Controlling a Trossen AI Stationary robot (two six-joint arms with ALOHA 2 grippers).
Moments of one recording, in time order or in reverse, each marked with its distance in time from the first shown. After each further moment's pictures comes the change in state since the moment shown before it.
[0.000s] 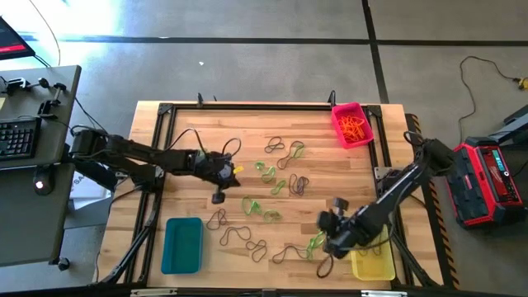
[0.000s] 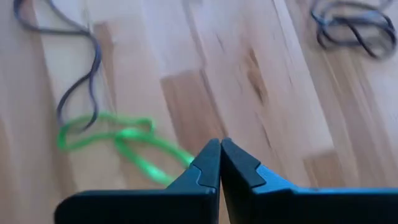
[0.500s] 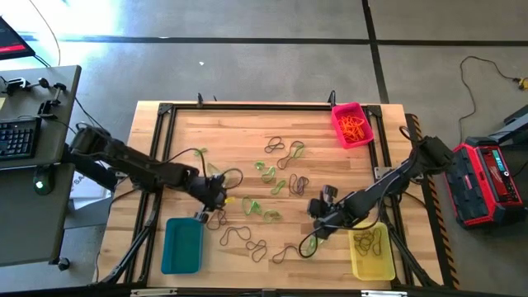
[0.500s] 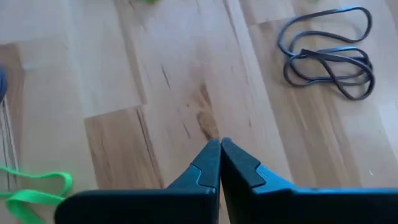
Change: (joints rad) left arm -0.256 0.001 0.000 -0.253 -0.018 -0.013; right arm -0.179 0.000 -0.143 0.215 0.003 -0.241
